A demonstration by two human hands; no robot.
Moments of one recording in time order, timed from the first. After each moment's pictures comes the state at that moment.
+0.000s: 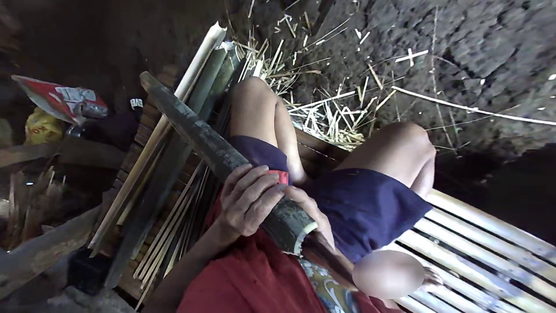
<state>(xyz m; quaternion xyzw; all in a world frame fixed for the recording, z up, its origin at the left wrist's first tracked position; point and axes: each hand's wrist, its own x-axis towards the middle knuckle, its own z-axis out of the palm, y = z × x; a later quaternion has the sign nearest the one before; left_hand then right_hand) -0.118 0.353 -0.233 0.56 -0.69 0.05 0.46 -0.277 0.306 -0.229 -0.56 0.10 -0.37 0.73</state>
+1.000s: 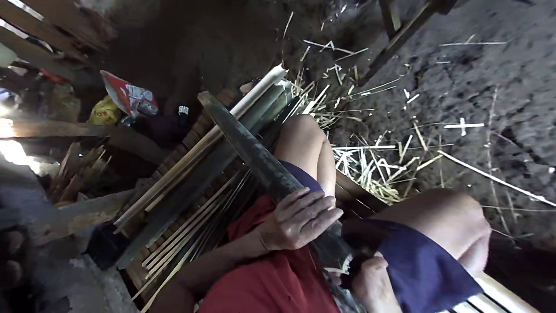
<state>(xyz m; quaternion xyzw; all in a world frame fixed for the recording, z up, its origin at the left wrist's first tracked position) -0.125 0.345 -0.242 0.57 -0.71 0.05 0.41 -0.304 0.308 -0.206 -0.52 0.32 -0.25 0.75</state>
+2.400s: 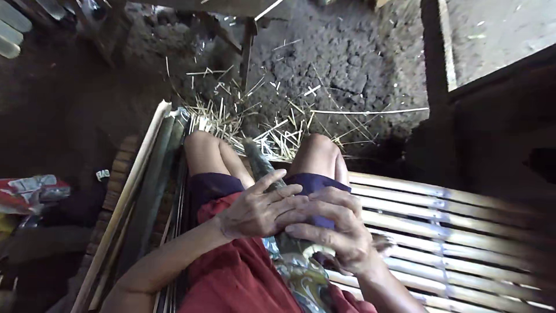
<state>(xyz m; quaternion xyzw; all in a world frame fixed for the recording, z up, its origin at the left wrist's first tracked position) -0.168 0.277 -0.190 0.25 -0.88 -0.06 0.41 -0.375 0.292 -0.168 -0.85 0.26 -0.40 0.21</state>
